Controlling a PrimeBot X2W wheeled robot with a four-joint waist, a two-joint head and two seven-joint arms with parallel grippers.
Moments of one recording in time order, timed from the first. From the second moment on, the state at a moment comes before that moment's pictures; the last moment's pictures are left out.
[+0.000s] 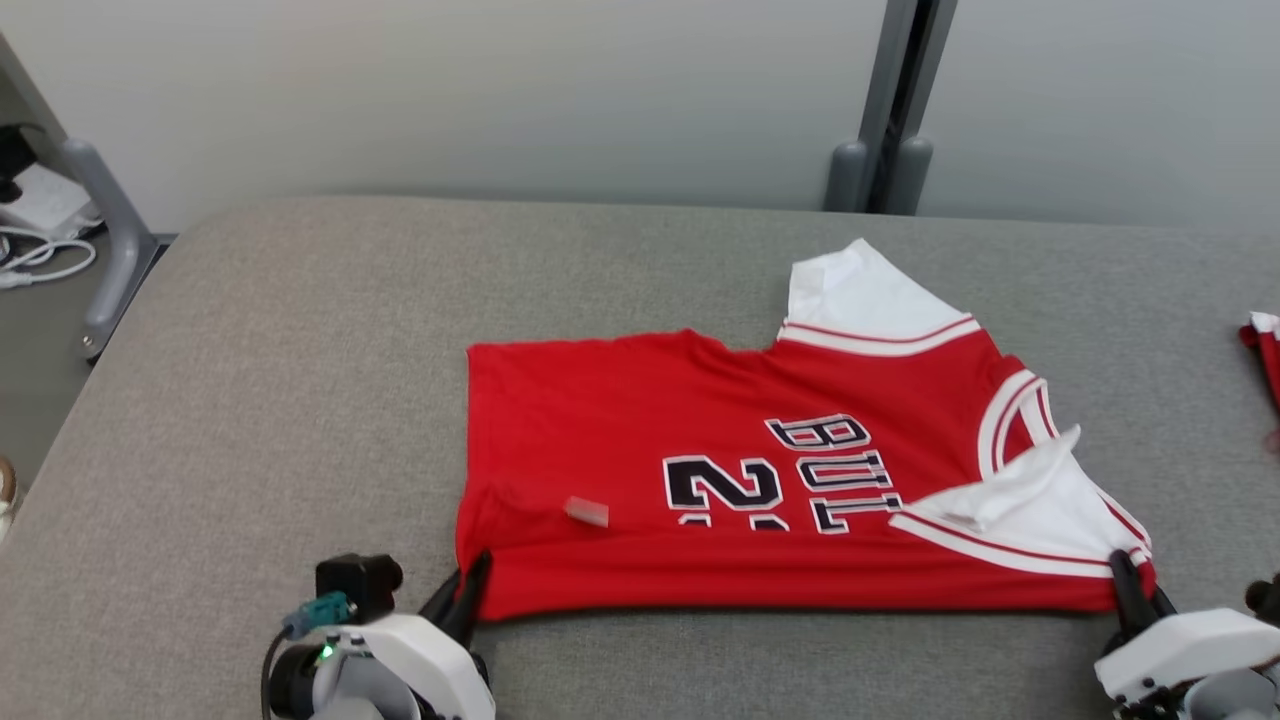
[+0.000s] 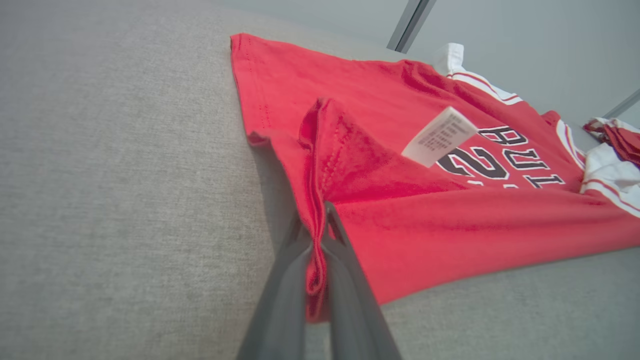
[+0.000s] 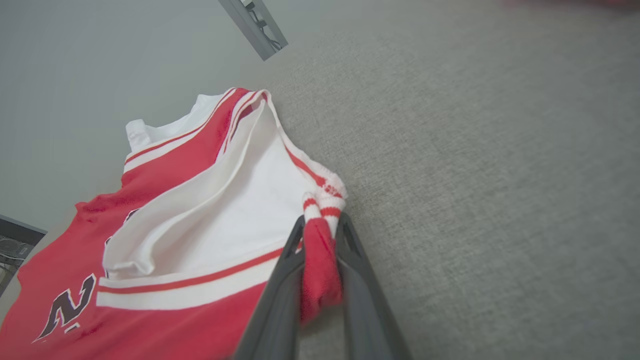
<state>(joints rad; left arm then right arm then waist) -0.38 0.12 -0.57 0.91 -0.73 -0.13 -0.26 -0.34 -0.26 0.29 0.93 0.98 0.13 -0.26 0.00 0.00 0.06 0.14</state>
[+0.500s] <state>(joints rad) -0.27 0.14 -0.66 0.93 -0.77 -0.13 -0.26 -0.05 -0.20 0.10 0.75 0.87 0.13 -0.26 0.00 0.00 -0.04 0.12</state>
